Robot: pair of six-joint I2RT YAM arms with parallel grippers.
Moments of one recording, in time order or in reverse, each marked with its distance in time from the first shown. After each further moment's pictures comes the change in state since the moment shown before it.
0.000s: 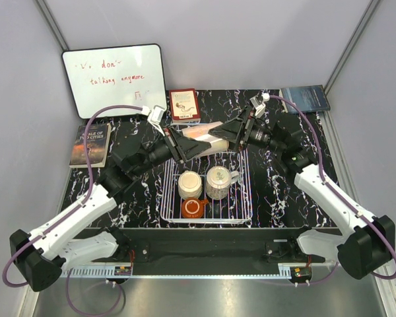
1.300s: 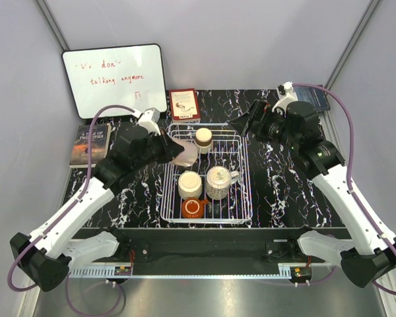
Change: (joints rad) left arm 0.114 0.011 0.081 -0.546 -0.245 0.209; right arm -0.008 -0.066 0.321 -0.706 0.533 -0.550
